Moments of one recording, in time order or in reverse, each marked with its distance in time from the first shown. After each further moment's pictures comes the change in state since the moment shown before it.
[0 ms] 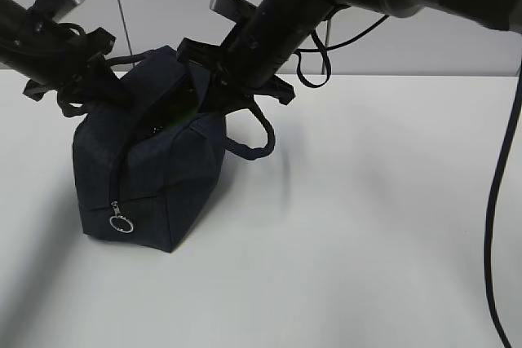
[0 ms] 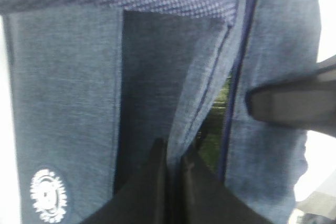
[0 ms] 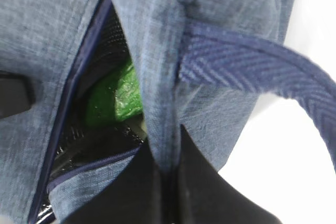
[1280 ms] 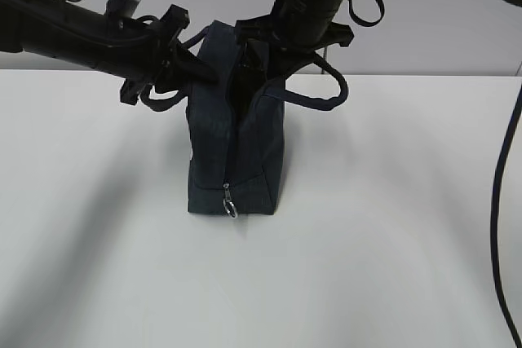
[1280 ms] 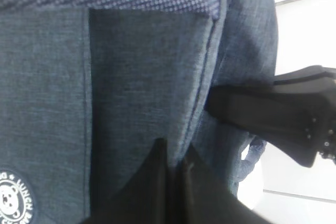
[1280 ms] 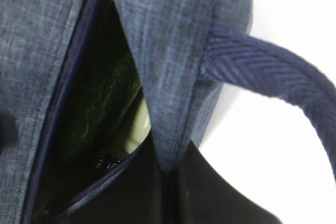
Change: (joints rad) left arm -0.148 0.102 0.000 -0.481 -0.177 0.082; right arm -0.056 0.023 -0.230 -0.396 0.192 -0.012
